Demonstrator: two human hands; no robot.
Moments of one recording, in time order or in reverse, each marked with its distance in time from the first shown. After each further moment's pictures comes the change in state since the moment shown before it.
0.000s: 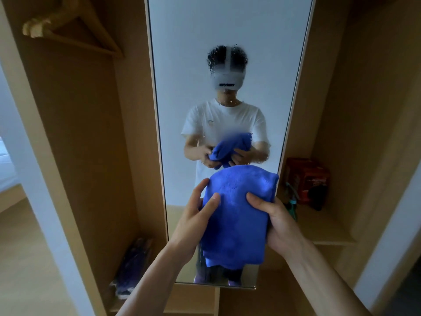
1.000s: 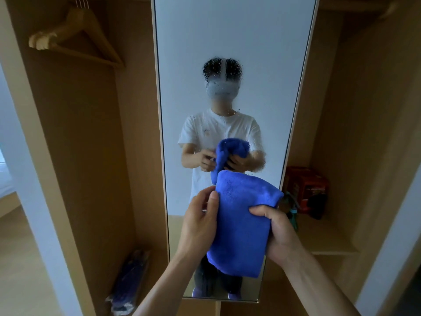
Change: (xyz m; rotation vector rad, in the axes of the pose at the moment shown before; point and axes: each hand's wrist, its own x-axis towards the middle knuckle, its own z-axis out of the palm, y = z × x) left_hand 0.010 0.012 0.001 0.261 0.200 0.171; right_hand -0.002 0.001 0.018 0.060 0.021 0.071
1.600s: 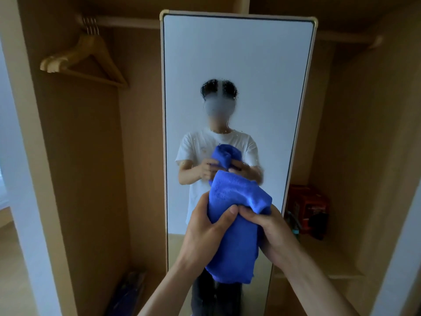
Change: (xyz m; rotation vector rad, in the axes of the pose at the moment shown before) left_hand 0.014 0.029 -0.008 -0.123 -0.118 0.116; right_hand 0.018 -0.023 0.029 -0.231 -0.100 -0.258
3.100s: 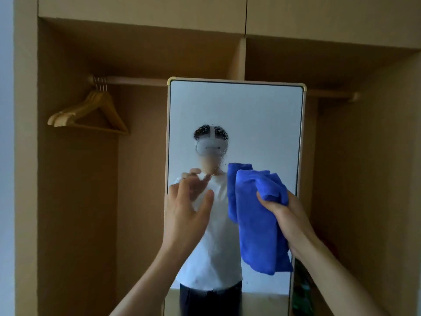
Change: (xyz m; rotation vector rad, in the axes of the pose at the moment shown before) left_hand 0.107 0.057 -0.047 0.348 0.290 0.357; right_hand 0.075 -0.085 0.005 -0.448 0.227 -0.405
